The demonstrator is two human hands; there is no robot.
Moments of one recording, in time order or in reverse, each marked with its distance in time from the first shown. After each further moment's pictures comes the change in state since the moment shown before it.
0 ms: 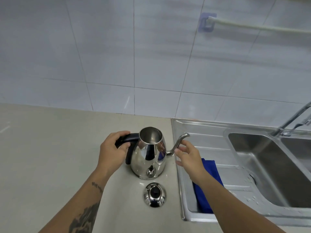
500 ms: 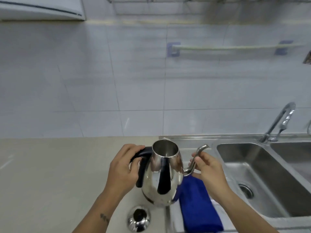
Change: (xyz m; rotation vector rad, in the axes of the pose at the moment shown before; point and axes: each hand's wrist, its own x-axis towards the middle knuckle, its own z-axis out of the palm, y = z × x) left_hand -0.039 0.085 0.062 0.177 -0.035 0.579; right_hand -0.026 -0.024 -0.112 0.204 0.142 -0.122
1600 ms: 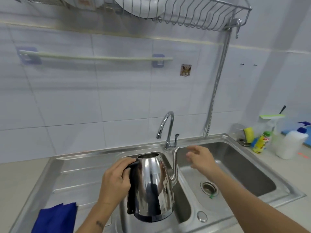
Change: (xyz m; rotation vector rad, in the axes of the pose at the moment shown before) left_hand 0.035 0.239 0.378 -0.102 -0.067 0.064; right_hand 0.140 -0.042 -0.460 -0.533 0.206 0.001
